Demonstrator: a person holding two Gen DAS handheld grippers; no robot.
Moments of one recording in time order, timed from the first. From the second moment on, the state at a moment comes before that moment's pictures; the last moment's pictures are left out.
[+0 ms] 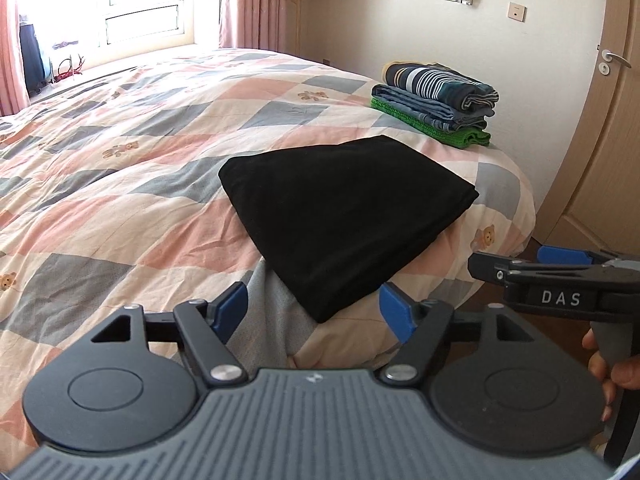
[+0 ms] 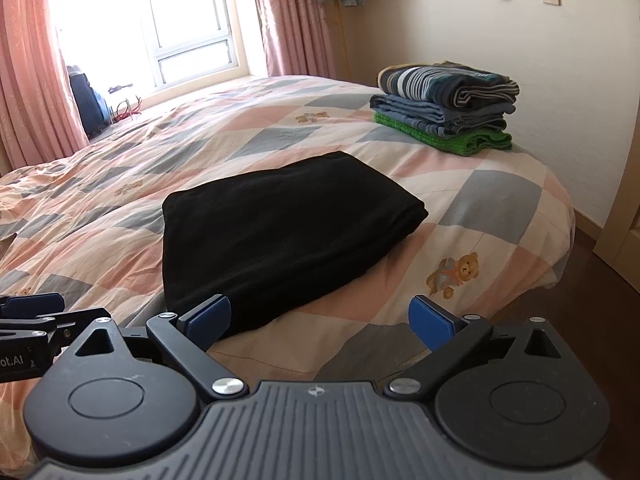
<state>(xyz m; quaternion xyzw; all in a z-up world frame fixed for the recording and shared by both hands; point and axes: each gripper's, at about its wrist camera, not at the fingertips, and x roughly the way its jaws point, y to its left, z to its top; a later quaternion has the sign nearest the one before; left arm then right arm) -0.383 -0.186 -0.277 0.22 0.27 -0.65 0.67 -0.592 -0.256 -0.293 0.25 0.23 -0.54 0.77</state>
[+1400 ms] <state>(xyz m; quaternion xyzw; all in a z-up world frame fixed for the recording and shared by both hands) -0.349 -0.217 -0.295 0.15 0.37 -0.65 0.64 -0.651 -0.266 -0.338 0.33 0.21 -0.54 0.75</state>
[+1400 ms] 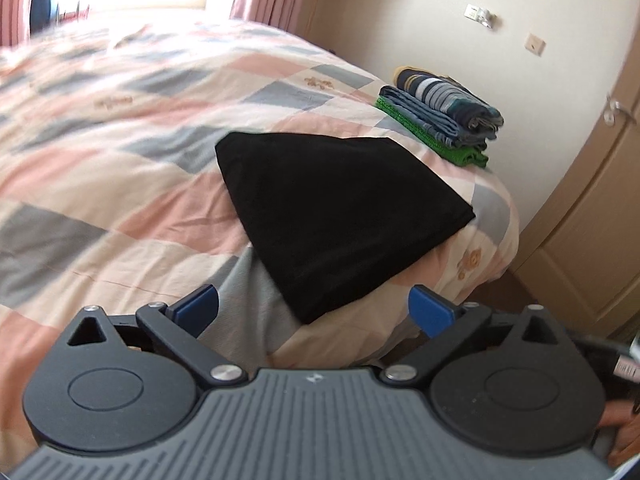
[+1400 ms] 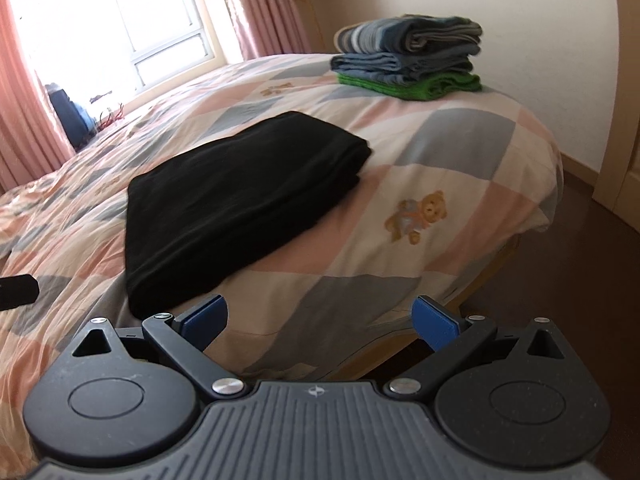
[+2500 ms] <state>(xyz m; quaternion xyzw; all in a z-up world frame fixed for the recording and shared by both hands) -0.246 -0.358 -0.395 -0.02 0.58 -0.63 0.53 -0.738 -0.479 -0.359 0.47 0.08 -0.38 0.79</state>
